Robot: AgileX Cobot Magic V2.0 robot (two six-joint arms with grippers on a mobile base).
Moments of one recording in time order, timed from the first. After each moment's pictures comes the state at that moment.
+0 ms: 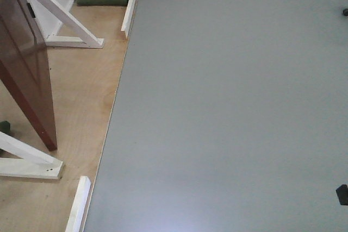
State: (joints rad) left arm -0.09 -0.01 0.03 0.01 0.08 -0.05; right arm -0.06 -0.01 0.03 0.07 0.10 -0.08
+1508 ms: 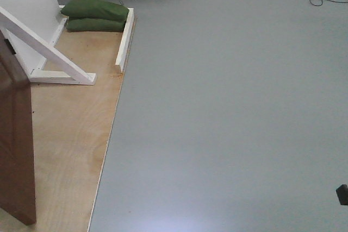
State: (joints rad) left arm -0.09 -0.01 0.03 0.01 0.08 -0.05; right arm -0.06 -0.01 0.03 0.07 0.10 -0.08
